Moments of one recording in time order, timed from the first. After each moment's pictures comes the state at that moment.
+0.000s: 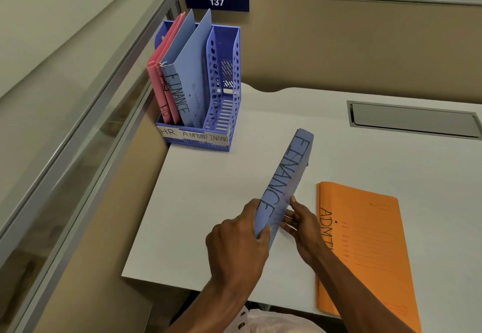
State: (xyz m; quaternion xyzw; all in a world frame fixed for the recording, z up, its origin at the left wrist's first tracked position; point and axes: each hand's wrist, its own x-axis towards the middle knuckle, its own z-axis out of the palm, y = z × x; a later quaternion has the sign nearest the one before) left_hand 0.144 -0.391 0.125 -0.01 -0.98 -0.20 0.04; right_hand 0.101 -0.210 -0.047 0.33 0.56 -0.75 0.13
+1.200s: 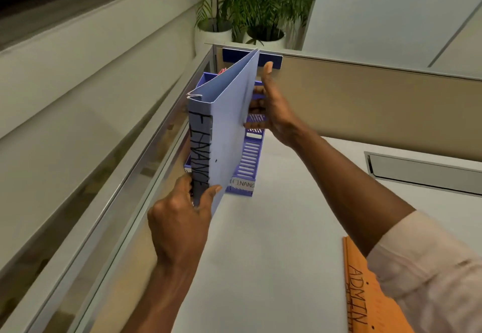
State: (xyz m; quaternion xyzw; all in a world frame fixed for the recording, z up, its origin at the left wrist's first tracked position) left_hand 0.021 -0.552 0.181 0.07 -0.92 -0.31 0.24; right_hand -0.195 -0.369 0.231 0.01 0.70 -0.70 0.13
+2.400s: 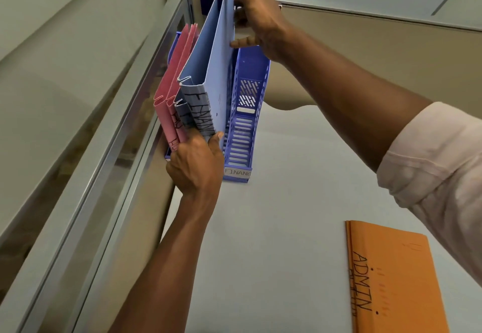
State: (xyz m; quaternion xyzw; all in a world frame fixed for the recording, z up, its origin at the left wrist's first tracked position) left_hand -0.145 -0.514 0.125 0.19 -0.95 -0.22 0.15; right_hand -0.342 -0.388 0.247 -0.01 0.77 -0.64 0.04
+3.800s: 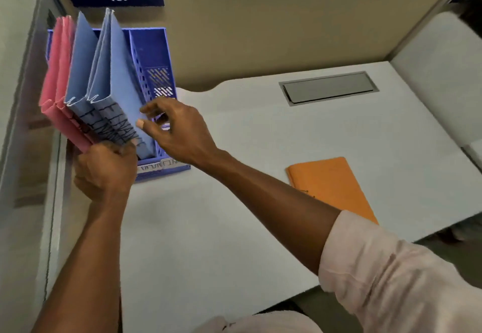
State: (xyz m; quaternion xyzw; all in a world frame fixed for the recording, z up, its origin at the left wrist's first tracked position) left_hand -0.164 -0.568 0.065 0.13 -0.95 -0.28 0.09; right_hand -0.133 -0.407 0.141 -0.01 0.88 -0.46 -0.15
